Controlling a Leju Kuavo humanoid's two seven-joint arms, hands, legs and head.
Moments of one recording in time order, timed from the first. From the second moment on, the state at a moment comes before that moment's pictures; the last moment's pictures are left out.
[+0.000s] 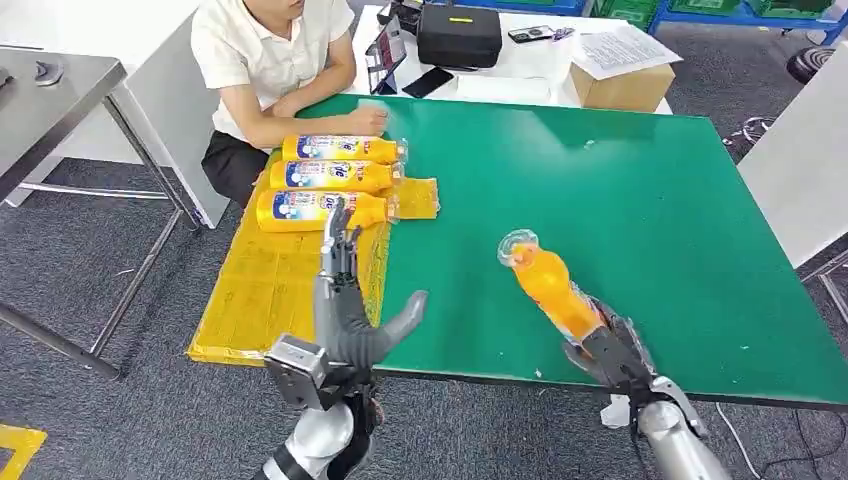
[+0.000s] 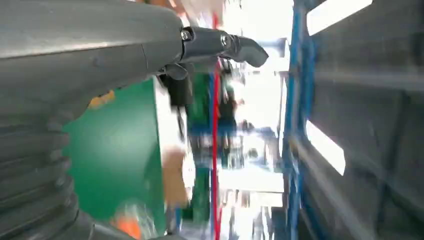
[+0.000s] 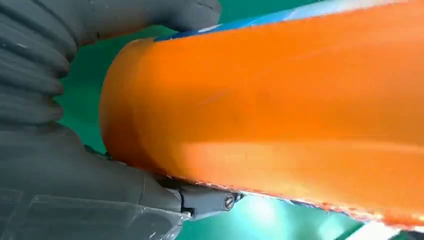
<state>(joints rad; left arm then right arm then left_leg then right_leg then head) -0.16 -0.26 -0.62 -1.34 0.29 0.65 -0.67 -0.18 -0.20 0.10 -0.84 0.46 -0.07 -0.56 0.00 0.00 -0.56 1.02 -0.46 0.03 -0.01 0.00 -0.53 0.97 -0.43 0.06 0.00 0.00</state>
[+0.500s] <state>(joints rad) -0.02 -0.19 -0.58 -1.35 0.33 0.56 -0.54 0.05 -0.07 0.09 -1.22 0.39 -0.13 -0.55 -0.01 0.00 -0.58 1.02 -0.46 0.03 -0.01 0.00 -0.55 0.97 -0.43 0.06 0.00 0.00</state>
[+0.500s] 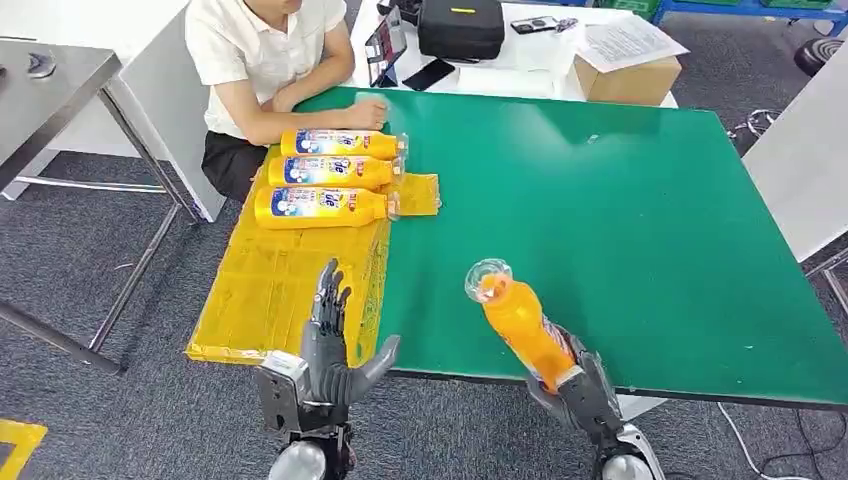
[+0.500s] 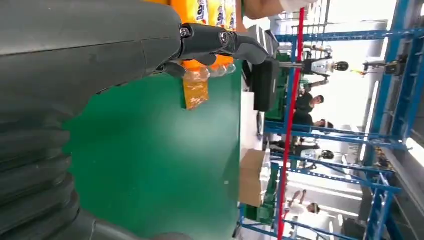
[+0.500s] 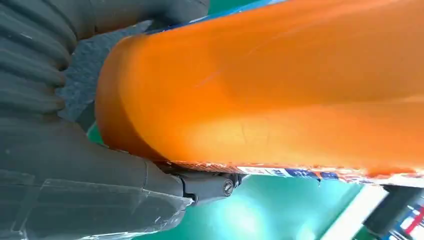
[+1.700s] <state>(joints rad) -0.12 -0.20 -0.64 -1.25 0.35 0.33 -0.33 -0.16 0.00 0.47 -1.16 0.53 -0.20 -0.46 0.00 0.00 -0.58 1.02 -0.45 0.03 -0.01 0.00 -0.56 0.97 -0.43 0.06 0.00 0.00</state>
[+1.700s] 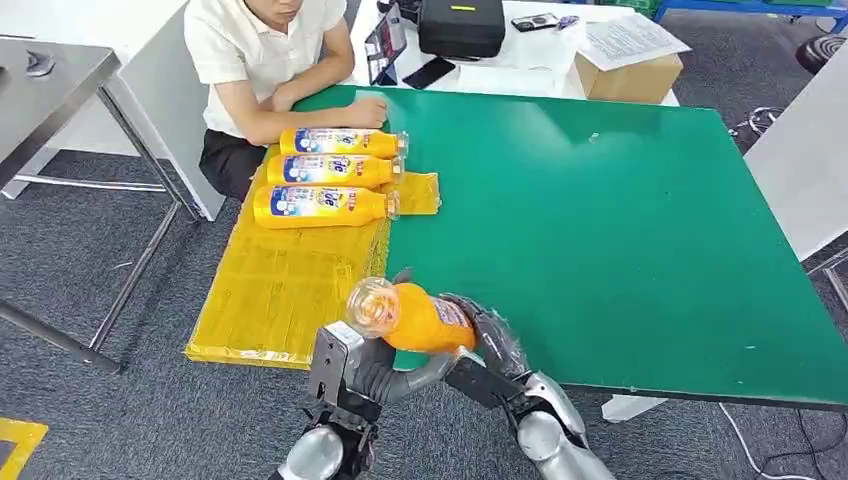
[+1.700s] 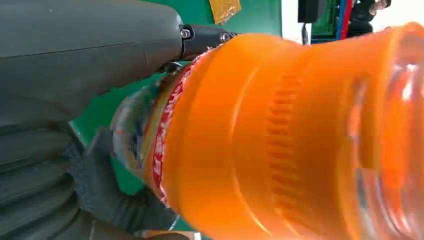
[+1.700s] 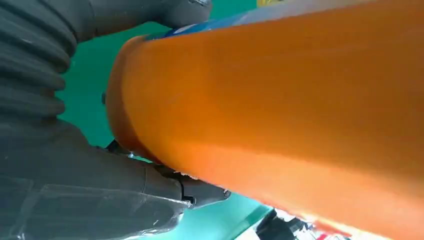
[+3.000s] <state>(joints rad) -0.17 -0.23 -0.60 -1.26 0.39 0.35 -0.44 -0.17 0.01 0.56 -1.16 0.36 -0.27 -0.55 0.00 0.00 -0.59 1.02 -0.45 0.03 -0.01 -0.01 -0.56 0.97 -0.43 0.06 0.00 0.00</state>
